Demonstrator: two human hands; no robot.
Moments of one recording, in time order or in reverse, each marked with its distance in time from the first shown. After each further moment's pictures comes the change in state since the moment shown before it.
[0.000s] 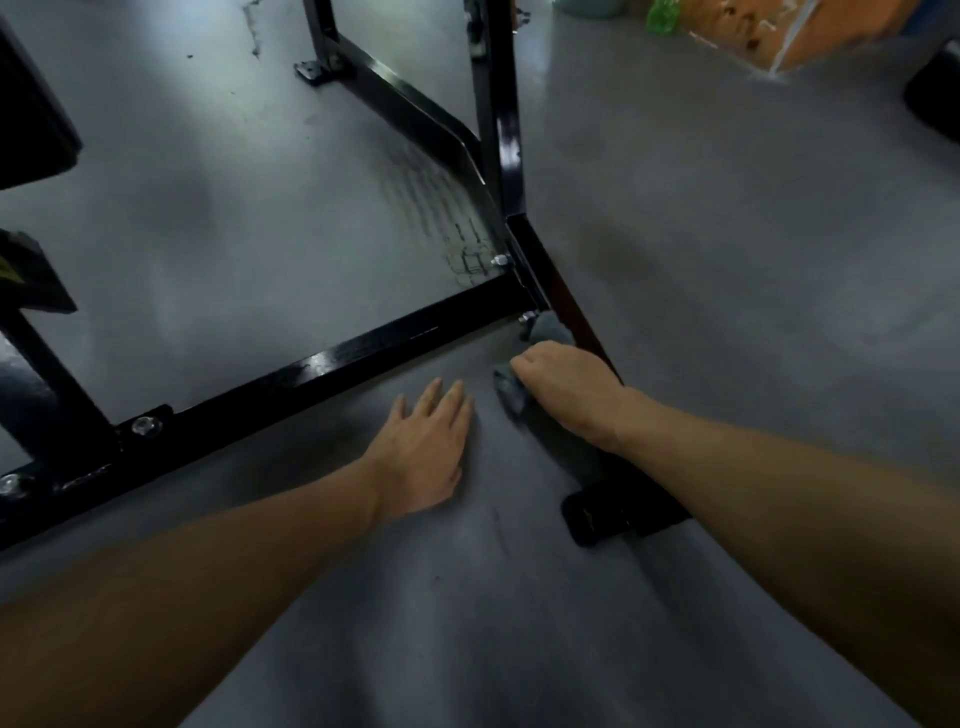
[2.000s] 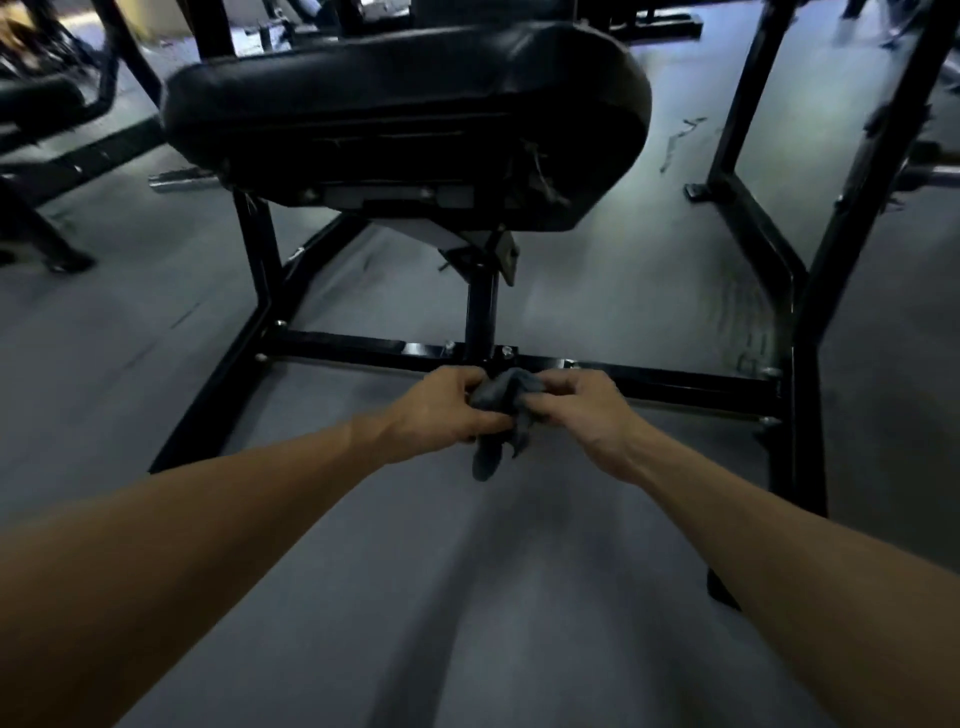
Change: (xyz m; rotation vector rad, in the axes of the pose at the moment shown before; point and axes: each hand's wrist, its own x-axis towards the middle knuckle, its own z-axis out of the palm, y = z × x) left_hand -0.327 0.043 -0.121 -1.256 0.494 -0.782; right_hand -0.099 -0.188 -0.190 1.521 -0.195 -0.328
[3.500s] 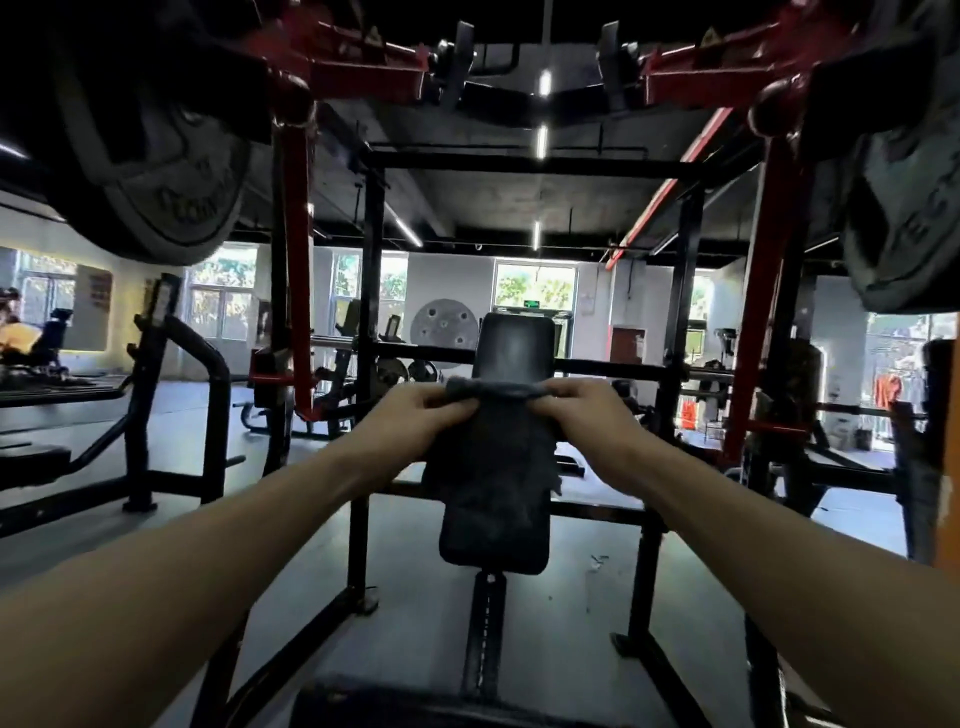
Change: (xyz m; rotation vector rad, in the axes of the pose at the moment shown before) left_hand -0.123 0.332 -0.432 -0.393 0.299 0.739; right_hand 0.022 -0.610 0.020 -0.300 0.353 -0.609
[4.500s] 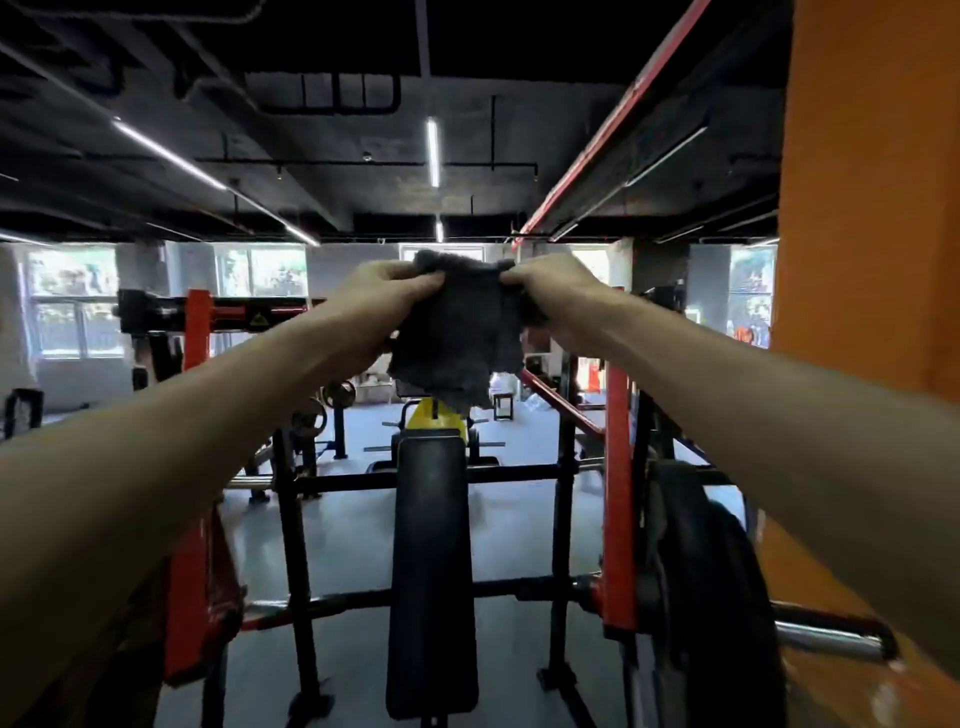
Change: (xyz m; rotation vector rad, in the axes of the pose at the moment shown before) left_hand 0.276 0.654 -0.080 -0.001 -0.002 0.040; right_hand 0.285 -0.602 -0.260 0.054 0.273 0.140
